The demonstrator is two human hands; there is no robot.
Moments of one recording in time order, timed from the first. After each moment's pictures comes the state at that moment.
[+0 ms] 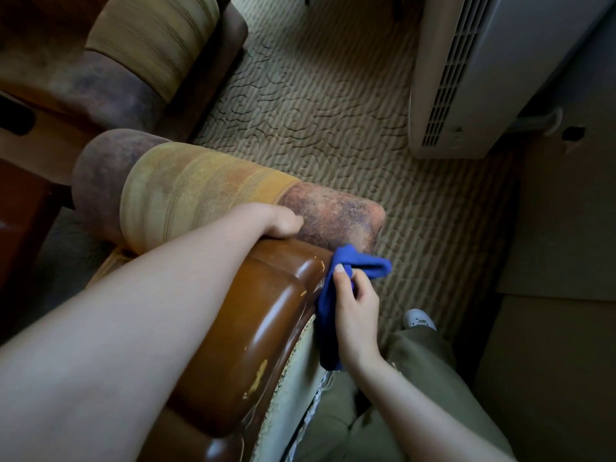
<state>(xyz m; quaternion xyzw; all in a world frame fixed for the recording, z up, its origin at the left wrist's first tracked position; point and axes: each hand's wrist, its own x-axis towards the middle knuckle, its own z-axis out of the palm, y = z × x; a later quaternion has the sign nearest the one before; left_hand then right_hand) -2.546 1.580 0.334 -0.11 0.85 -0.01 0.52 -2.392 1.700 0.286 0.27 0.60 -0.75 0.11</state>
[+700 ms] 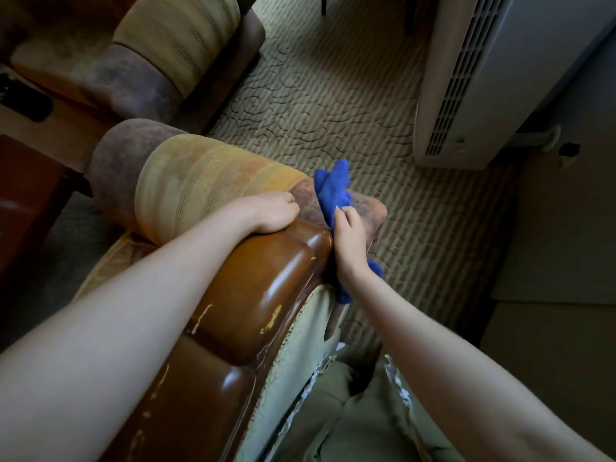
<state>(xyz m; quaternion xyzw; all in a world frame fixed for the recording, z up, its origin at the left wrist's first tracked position) -2.501 1.576 0.387 -0.07 0.91 0.04 0.41 -2.458 1.690 0.287 0.21 0.65 -0.72 0.12</state>
